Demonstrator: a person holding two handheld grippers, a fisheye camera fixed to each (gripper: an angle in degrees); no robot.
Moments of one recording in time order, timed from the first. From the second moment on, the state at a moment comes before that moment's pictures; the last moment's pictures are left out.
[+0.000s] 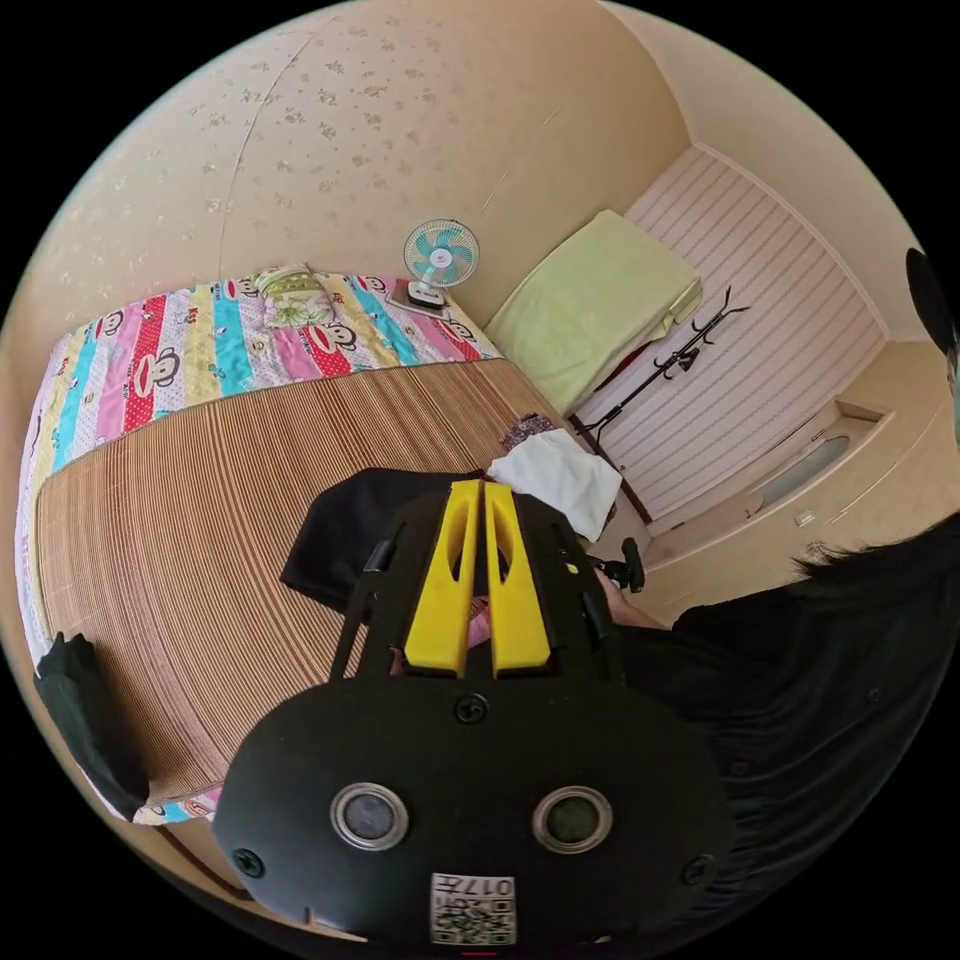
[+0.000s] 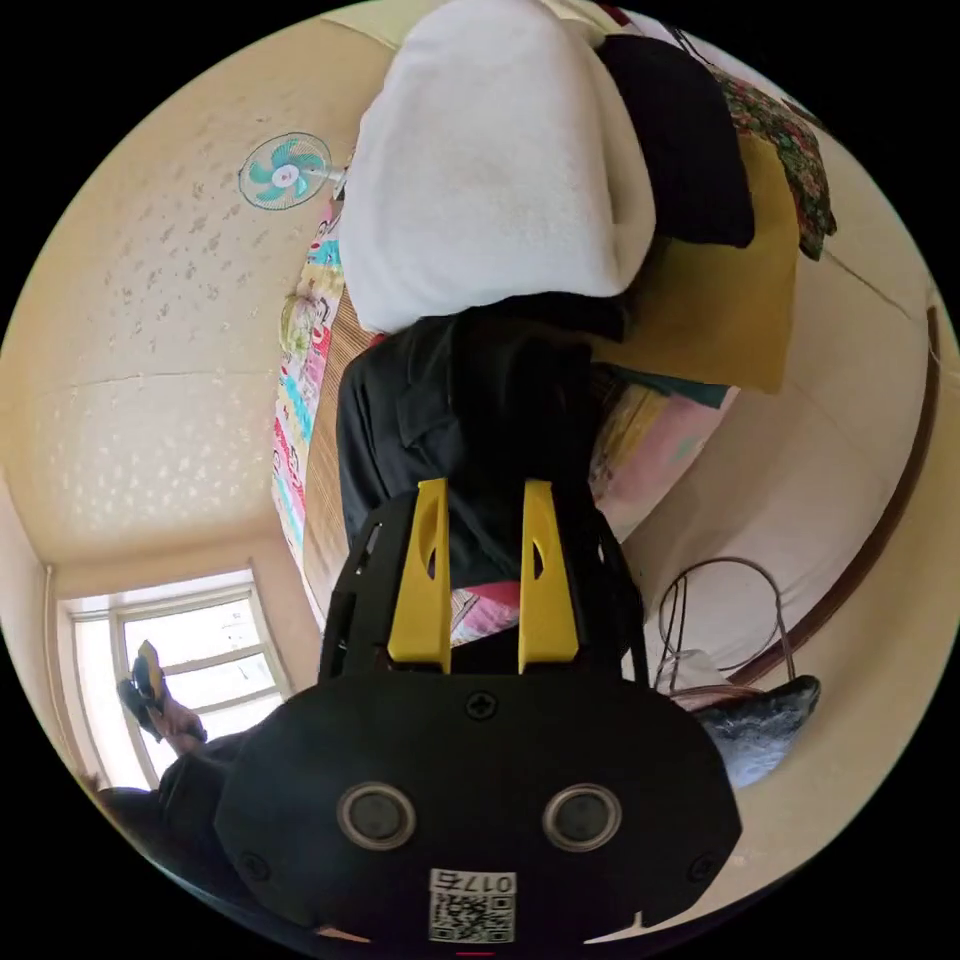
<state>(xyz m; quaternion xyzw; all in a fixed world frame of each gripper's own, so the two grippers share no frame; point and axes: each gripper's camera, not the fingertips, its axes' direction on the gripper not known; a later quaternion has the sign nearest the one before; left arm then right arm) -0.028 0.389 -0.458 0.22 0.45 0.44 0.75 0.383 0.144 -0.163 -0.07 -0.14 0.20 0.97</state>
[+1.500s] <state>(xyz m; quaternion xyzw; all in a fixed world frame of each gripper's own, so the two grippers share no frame) -0.377 0.387 -0.549 0.35 0.66 0.66 0.08 -0.188 0.223 -0.476 0.02 -0.64 -0.55 0.53</state>
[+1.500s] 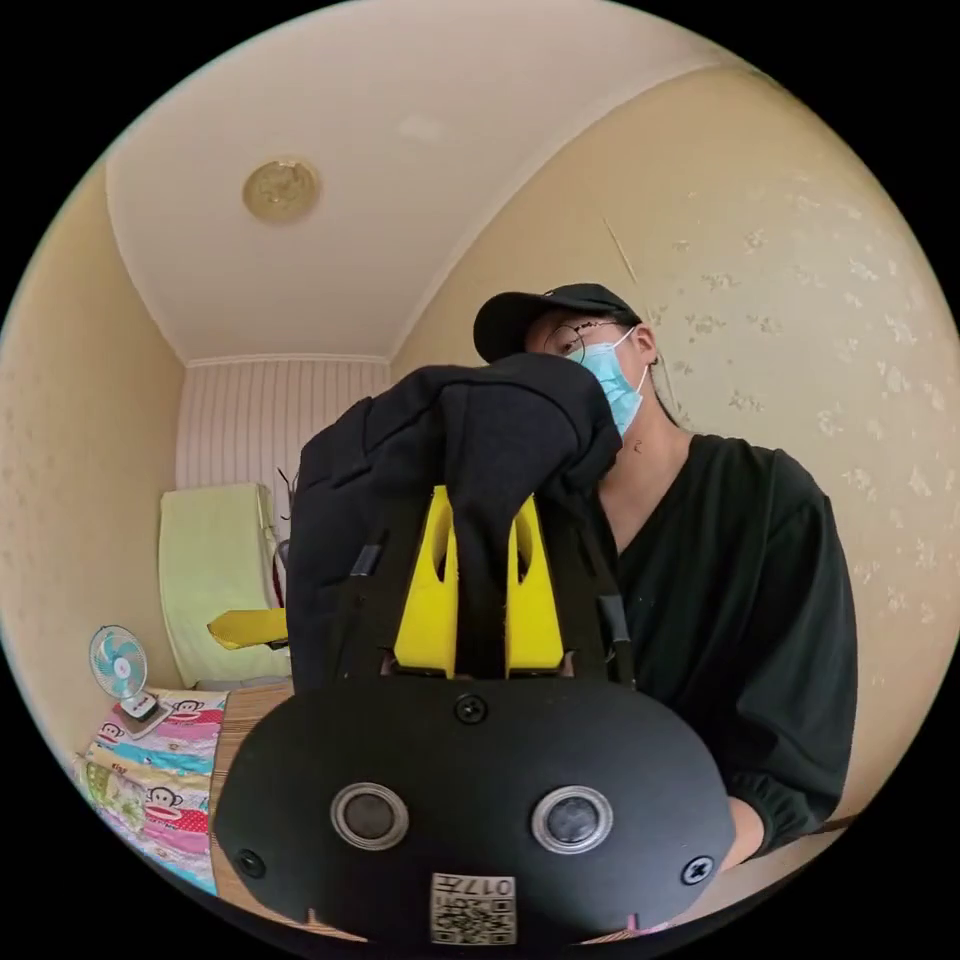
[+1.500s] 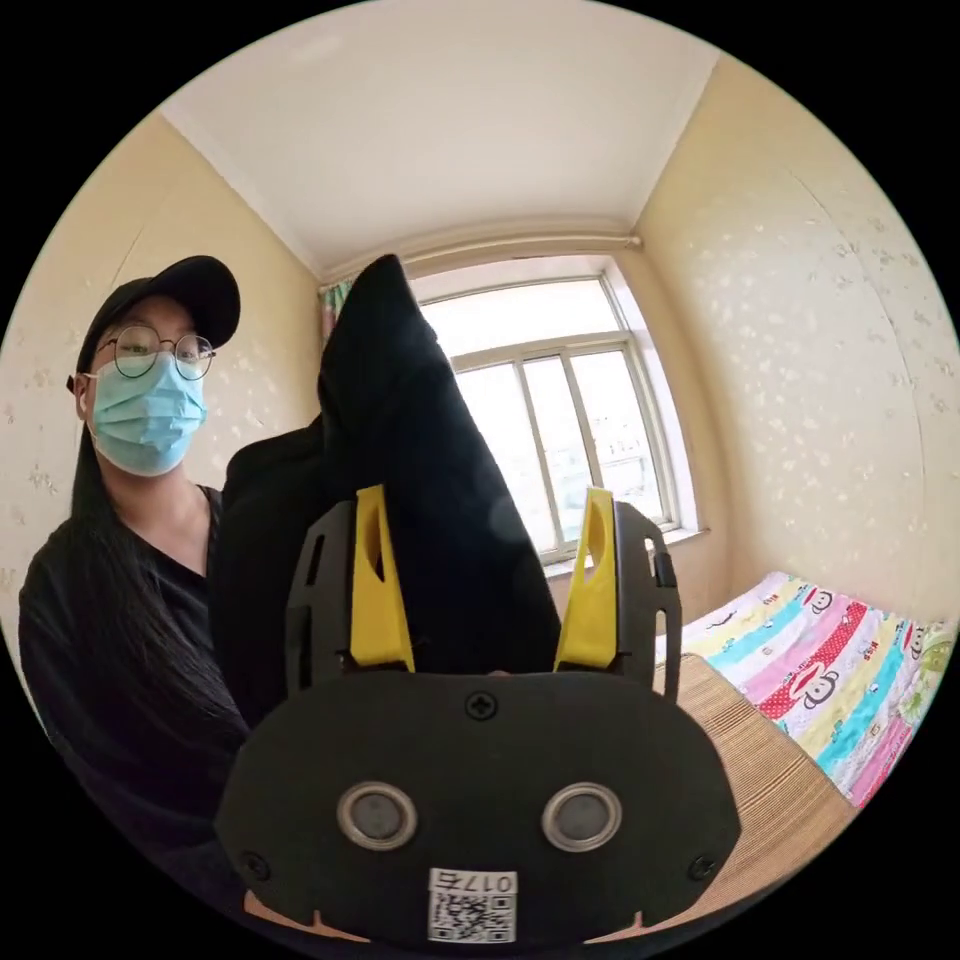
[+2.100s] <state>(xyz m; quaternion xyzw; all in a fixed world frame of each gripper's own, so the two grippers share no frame) -0.471 0.411 -0.375 0.46 0.69 0.30 0.47 -0.266 0.298 -0.619 0.35 -0.29 -0.48 0.75</state>
